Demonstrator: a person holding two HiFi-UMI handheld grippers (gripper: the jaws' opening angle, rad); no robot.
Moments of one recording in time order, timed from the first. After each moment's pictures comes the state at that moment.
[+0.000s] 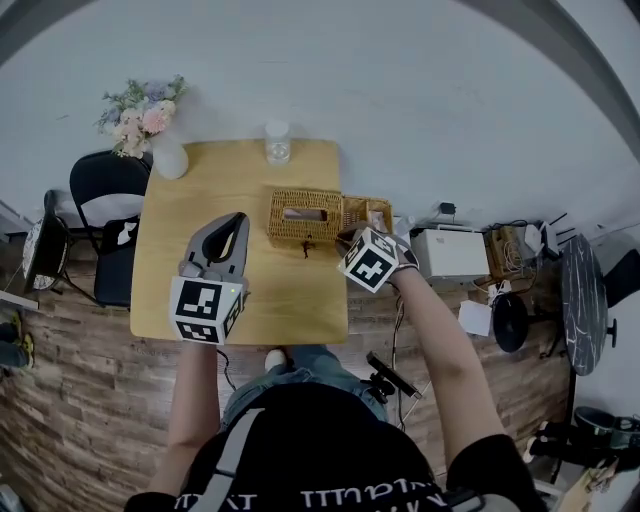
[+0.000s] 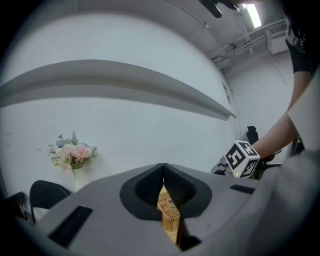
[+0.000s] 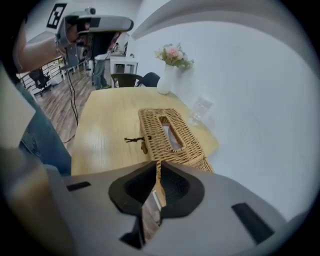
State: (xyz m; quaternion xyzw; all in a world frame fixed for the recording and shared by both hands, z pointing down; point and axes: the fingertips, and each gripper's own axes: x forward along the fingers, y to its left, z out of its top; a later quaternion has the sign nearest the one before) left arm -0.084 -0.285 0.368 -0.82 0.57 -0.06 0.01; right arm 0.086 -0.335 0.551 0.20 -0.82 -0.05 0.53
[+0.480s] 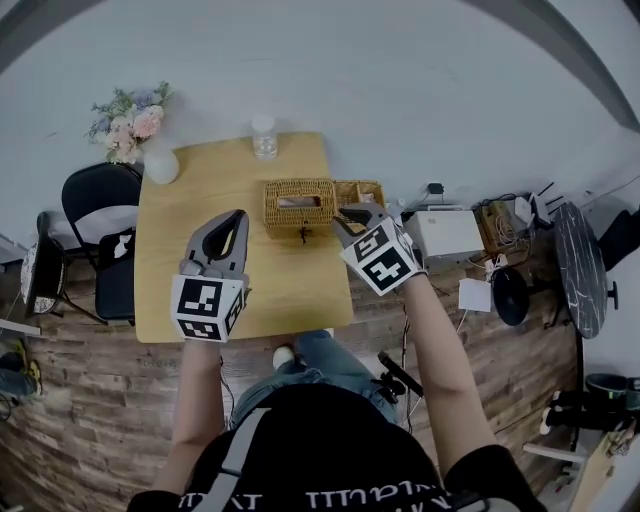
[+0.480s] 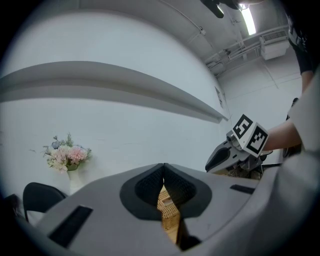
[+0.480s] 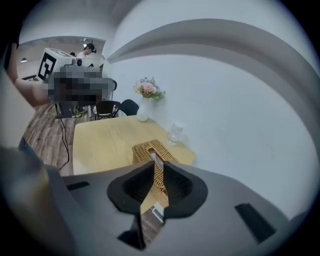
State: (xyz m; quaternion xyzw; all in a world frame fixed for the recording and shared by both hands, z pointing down) left arm -0.081 -0.266 0.365 -0.84 0.54 -0.05 0.02; right arm 0.075 -0.305 0.447 0.34 -0.85 -0.04 0.40
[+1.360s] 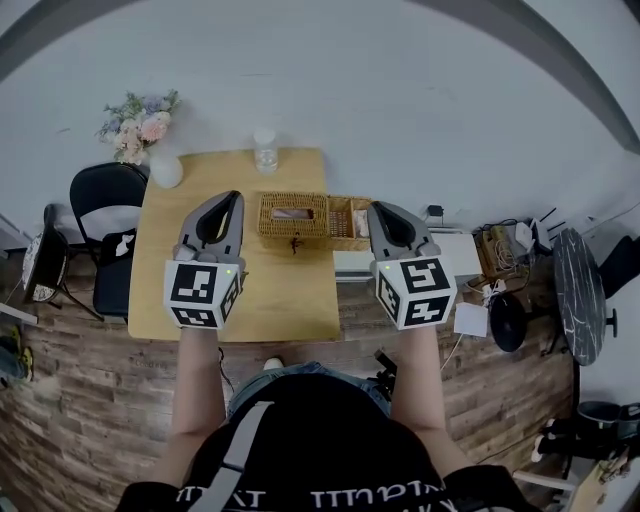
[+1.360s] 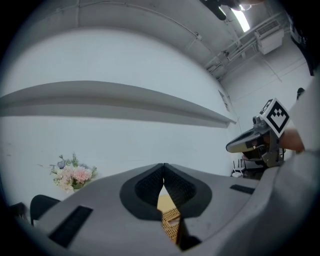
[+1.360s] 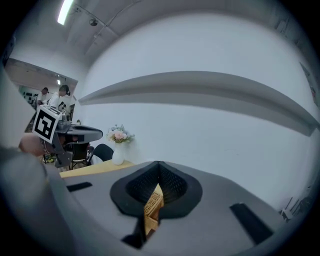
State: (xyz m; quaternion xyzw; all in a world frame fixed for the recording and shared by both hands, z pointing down) left arm -0.066 -0.274 0.308 -0.81 0.58 -0.01 0.07; right arm 0.140 -0.286 0.314 0.50 -0.86 -0.02 0.14
